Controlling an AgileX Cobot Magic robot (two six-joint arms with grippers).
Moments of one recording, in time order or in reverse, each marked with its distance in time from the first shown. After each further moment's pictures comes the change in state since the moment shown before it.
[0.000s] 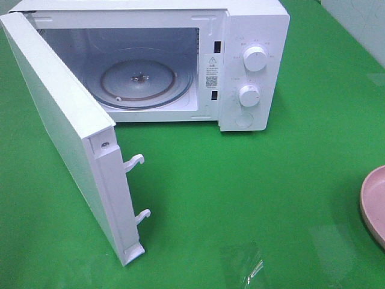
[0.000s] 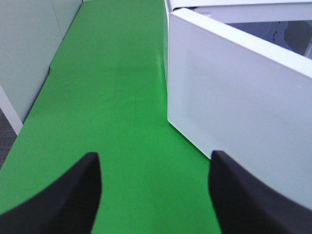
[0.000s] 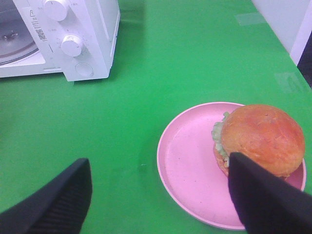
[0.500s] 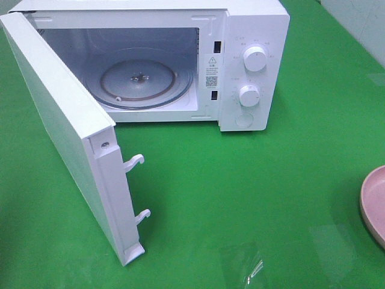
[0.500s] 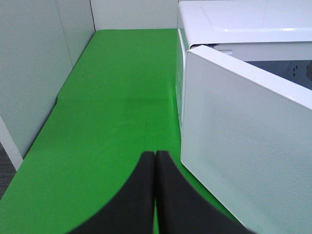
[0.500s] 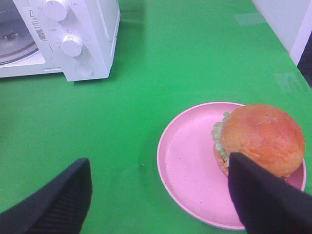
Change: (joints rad) left arm 0.000 0.228 0.109 0.000 -0.435 0.000; right arm 0.000 0.000 0.000 0.001 0.000 0.000
